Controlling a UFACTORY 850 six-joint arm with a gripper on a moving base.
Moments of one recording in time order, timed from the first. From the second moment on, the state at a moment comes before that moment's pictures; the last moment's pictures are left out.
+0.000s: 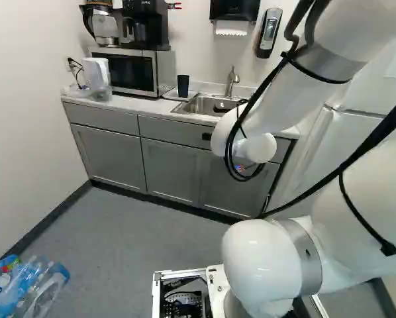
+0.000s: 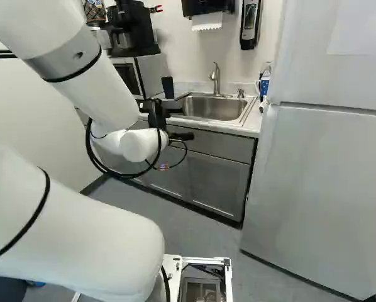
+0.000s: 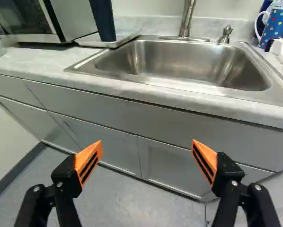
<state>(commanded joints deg) -2.2 14.9 -14.1 0.1 37.1 0.3</state>
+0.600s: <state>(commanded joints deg) -0.6 15.7 -7.5 0.0 46.4 0.1</state>
